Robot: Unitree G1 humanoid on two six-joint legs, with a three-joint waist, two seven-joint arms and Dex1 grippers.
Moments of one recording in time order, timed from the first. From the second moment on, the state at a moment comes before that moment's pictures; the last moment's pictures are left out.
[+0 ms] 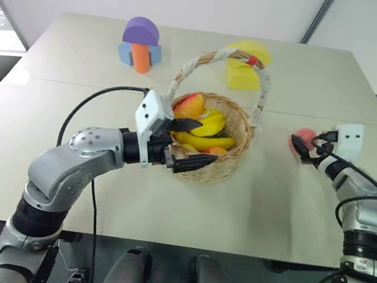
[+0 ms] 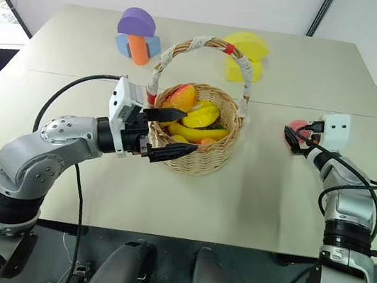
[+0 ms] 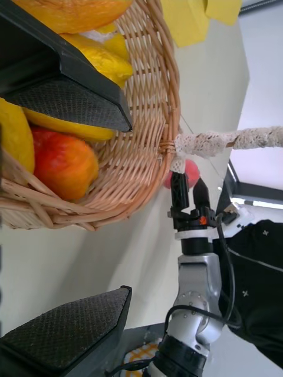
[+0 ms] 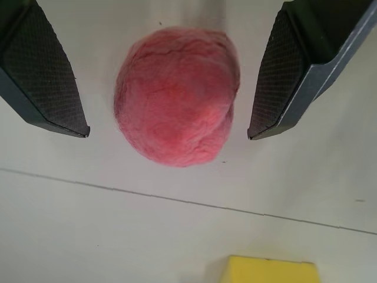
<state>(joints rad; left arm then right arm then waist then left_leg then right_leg) -0.45 0.46 -0.07 -0.52 -0.66 0.80 -0.66 -0.51 -0.61 -0.23 0.44 0.28 0.32 0.48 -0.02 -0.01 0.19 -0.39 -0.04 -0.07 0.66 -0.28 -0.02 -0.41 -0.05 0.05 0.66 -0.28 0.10</state>
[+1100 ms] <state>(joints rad) -0.24 0.60 0.15 -0.40 -0.66 0.58 -0.80 -0.49 -0.52 0.05 -0.42 0.50 0.73 0.48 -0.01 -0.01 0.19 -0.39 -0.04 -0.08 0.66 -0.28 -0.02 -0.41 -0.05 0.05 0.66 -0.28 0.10</state>
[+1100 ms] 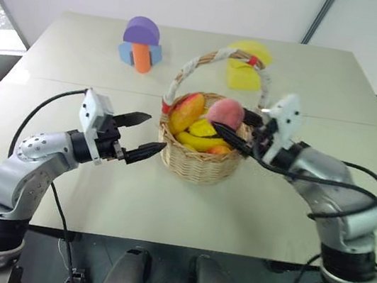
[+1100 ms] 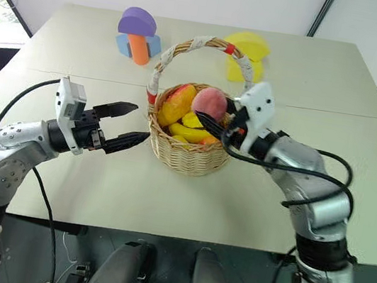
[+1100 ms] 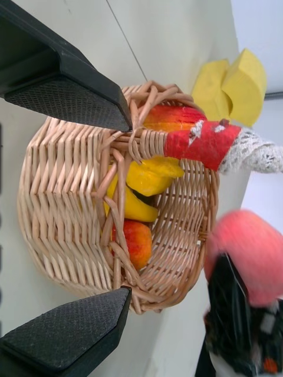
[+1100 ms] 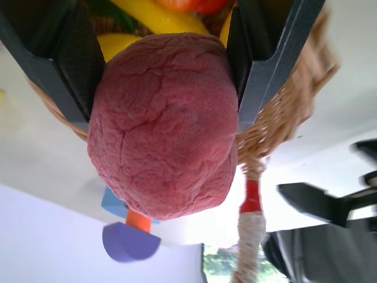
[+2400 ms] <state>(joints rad) -0.22 0.58 0.13 -0.45 -0.70 0.58 -0.75 -0.43 -0.46 -0.16 -0.21 0.53 0.59 0.50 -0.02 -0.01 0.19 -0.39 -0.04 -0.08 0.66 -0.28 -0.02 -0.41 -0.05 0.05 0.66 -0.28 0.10</state>
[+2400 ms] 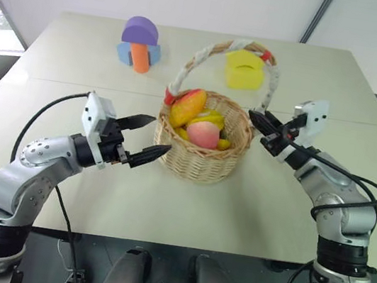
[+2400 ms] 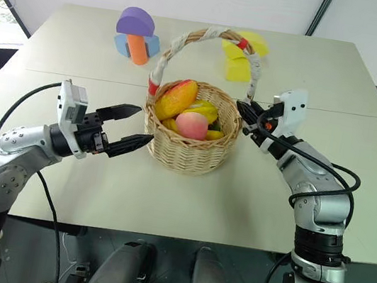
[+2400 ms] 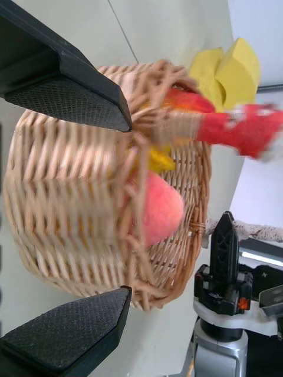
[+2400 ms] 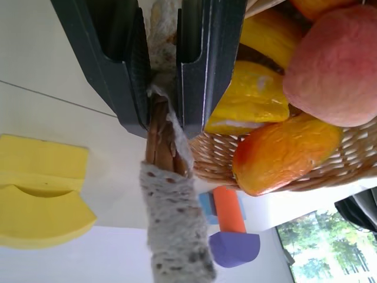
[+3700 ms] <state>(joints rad) -0.16 0.58 0.14 -0.24 -0.55 0.48 -0.71 -0.04 -0.69 -0.59 -0.08 0.45 0.26 0.52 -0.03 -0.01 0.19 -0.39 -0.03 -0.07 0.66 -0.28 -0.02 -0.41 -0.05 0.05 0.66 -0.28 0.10</state>
